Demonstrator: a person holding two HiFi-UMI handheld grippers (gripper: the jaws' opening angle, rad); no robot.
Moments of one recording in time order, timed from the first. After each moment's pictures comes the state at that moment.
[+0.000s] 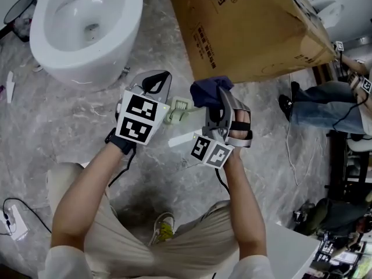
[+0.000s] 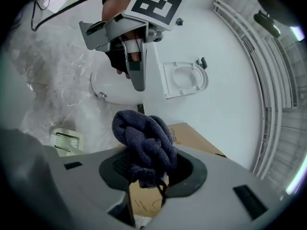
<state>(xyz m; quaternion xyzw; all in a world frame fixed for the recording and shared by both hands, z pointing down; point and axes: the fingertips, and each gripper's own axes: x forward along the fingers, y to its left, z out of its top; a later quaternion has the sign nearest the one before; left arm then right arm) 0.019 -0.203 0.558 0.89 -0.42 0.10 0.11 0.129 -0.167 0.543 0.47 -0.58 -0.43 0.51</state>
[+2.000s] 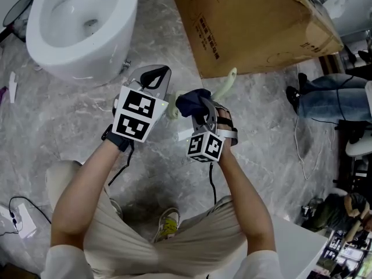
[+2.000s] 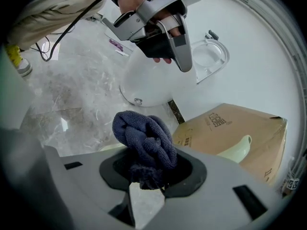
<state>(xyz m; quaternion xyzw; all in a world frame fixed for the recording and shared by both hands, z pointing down) 0.023 -0.196 0.566 0.90 -0.41 0.13 0.09 0.129 -0.137 0.678 0.38 -0.71 -0.25 0.54</state>
